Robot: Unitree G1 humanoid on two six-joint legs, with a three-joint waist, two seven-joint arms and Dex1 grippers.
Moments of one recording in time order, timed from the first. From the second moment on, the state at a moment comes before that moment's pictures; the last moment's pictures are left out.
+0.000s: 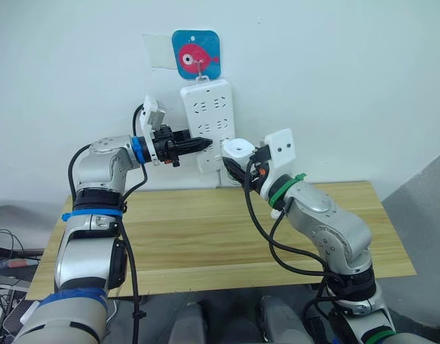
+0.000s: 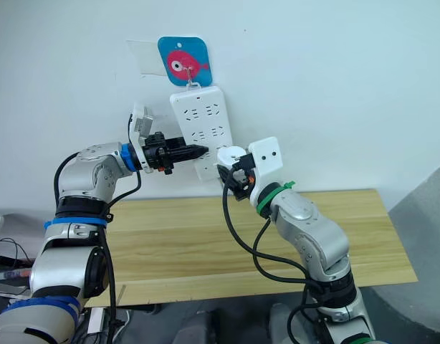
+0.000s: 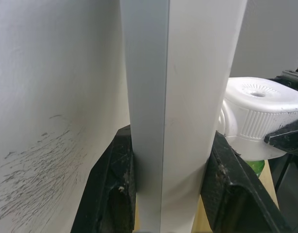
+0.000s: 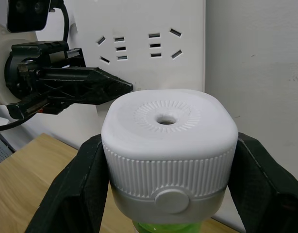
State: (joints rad) left arm -0.92 0.51 0.10 0.60 -0.34 0.39 -1.28; right arm -0.50 -0.08 0.19 -0.47 0.39 0.87 0.08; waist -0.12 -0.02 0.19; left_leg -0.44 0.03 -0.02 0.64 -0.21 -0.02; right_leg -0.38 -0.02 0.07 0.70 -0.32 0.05
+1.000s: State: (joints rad) left arm -0.83 0.49 0.17 0.46 -0.35 0.50 -1.17; right arm -0.61 0.00 0.26 -0.31 0.20 0.81 0.14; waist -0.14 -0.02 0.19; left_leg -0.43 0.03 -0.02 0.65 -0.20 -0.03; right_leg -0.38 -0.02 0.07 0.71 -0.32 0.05
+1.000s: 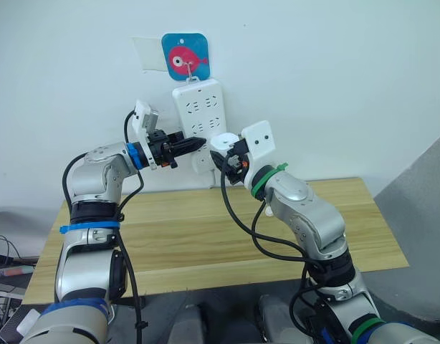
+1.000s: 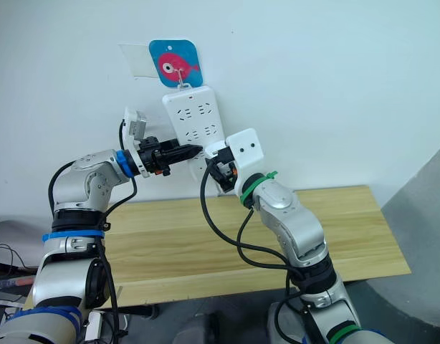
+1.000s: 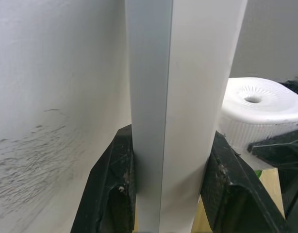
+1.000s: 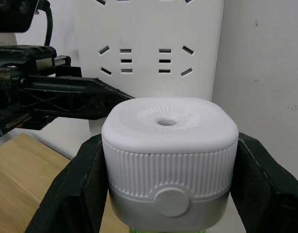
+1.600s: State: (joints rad) left arm -0.83 0.48 0.17 0.47 -0.35 0.48 -1.17; right arm -0.62 -0.01 0.26 -0.32 0.17 0.84 0.18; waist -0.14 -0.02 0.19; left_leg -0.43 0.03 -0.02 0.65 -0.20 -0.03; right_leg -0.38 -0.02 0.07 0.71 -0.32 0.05
